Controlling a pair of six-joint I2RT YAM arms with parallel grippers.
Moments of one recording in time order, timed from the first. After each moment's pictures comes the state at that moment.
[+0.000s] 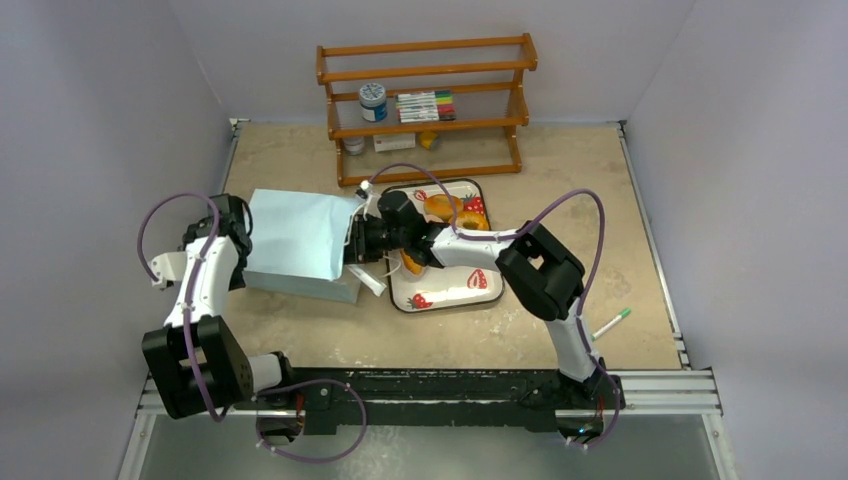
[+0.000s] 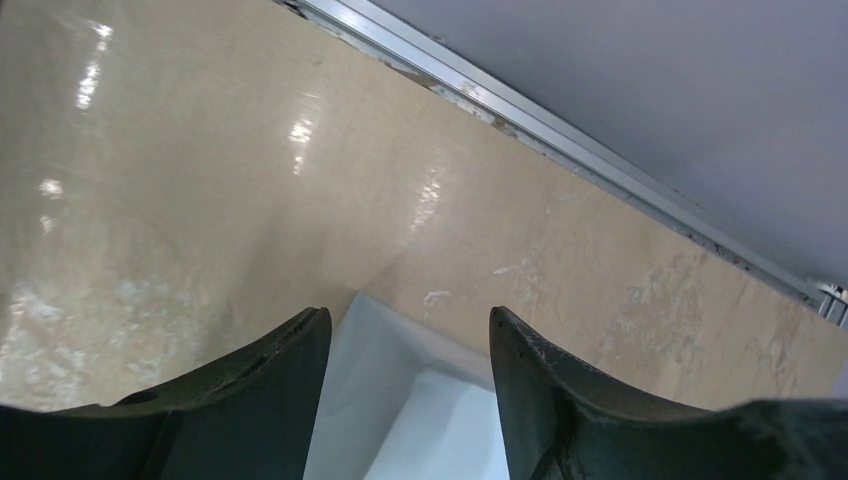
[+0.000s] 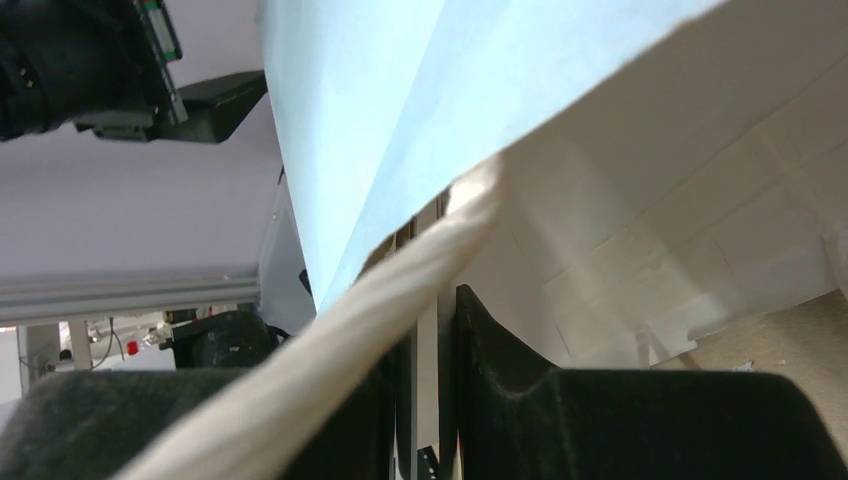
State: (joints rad) left arm 0.26 1.24 0.92 -1.00 -0.71 -1.79; right arm 0.90 2.09 1.39 0.27 -0.47 0.86
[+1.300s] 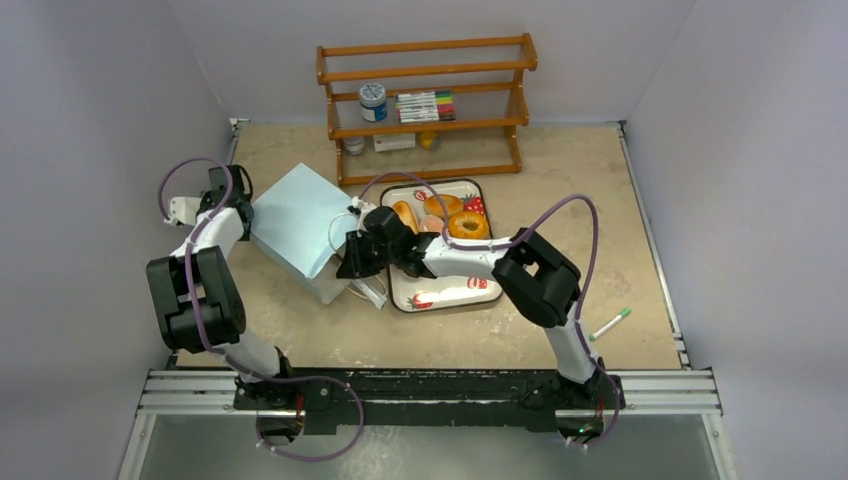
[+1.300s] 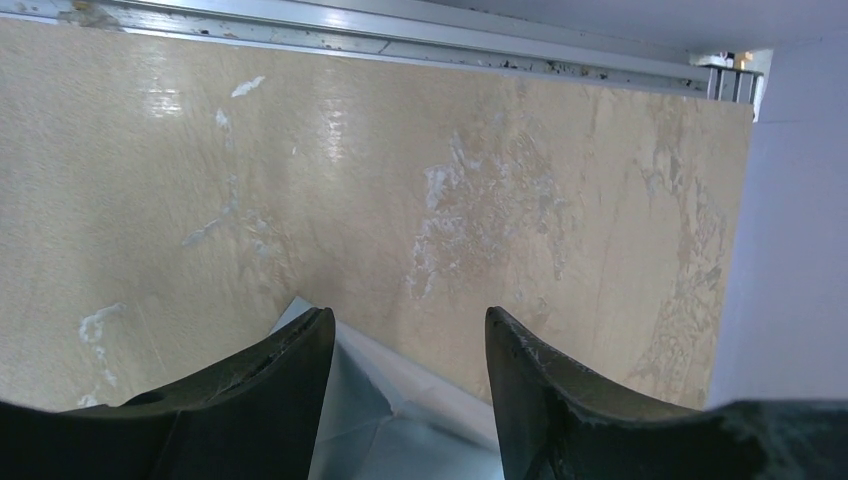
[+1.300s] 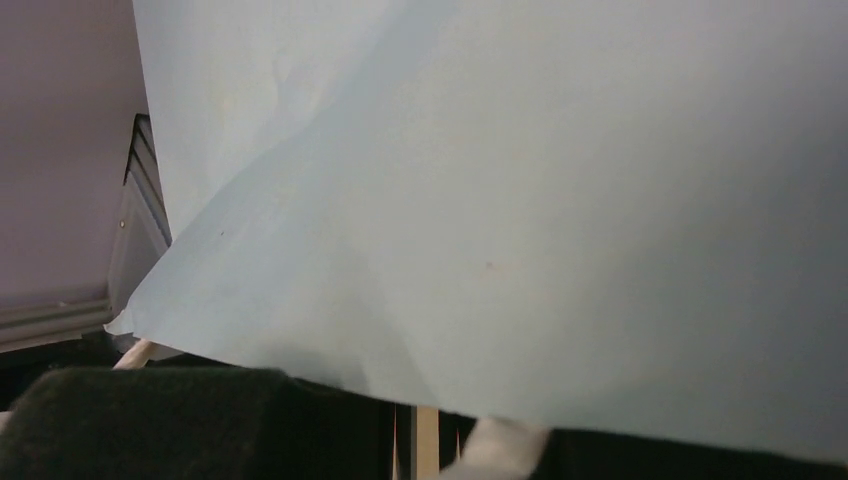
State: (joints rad) left arm 0.27 1.59 1.01 -0.31 -0.49 -1.32; right arm 0.98 2.08 1.39 0.10 -0.23 0.69
